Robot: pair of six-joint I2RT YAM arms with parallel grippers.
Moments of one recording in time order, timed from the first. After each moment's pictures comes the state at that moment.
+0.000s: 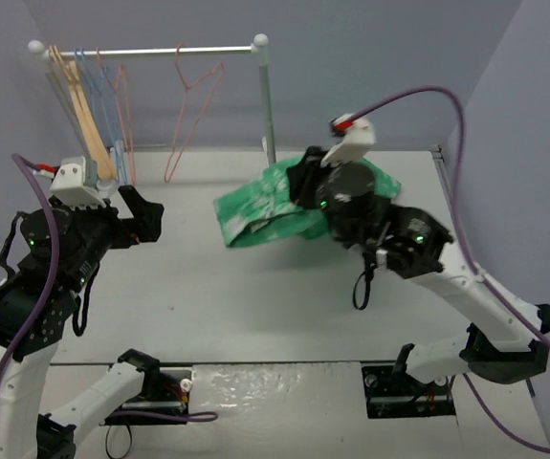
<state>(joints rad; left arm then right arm) -0.36 0.83 1.51 -0.91 -0.16 -0.32 1.02 1.32 1.75 -0.60 0.69 0.47</state>
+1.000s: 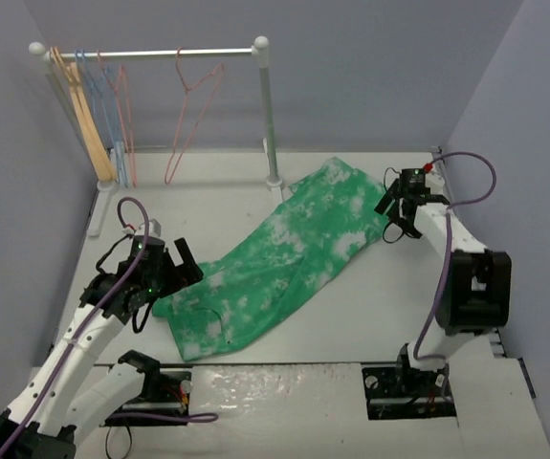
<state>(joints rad) -0.37 0.82 0.82 -0.85 -0.09 -0.70 0.00 1.60 1.12 -0.44 0.26 0.58</state>
